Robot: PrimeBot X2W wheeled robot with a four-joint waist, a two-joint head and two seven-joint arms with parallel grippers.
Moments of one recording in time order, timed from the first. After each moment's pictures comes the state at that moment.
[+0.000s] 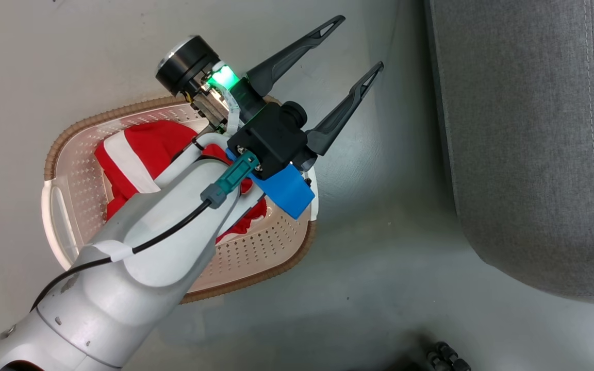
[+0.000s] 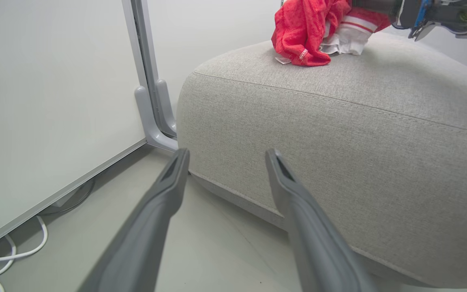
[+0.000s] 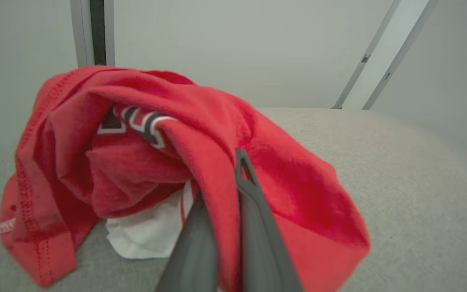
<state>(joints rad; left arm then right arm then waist) -0.92 0.22 -0.81 0.34 -0.21 -0.13 -0.26 -0.86 -0.41 -0.48 0.56 0.14 0.13 -0.26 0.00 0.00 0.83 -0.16</state>
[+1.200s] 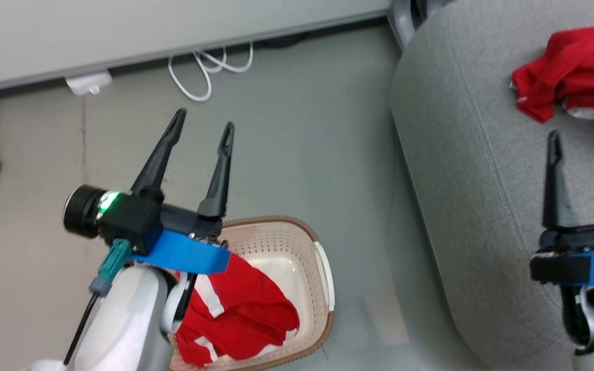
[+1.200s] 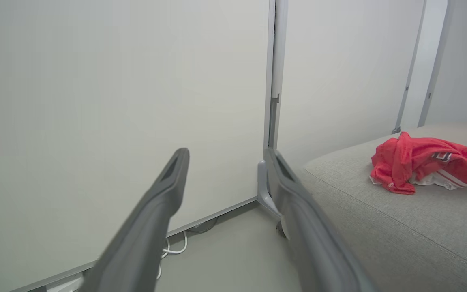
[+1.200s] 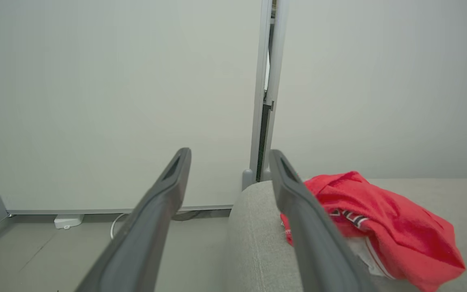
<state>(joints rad) -0.41 0.15 -0.31 0.19 -0.18 -0.08 -0.26 -0.25 -0.15 -0.13 0.04 0.14 0.13 -0.26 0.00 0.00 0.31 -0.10</state>
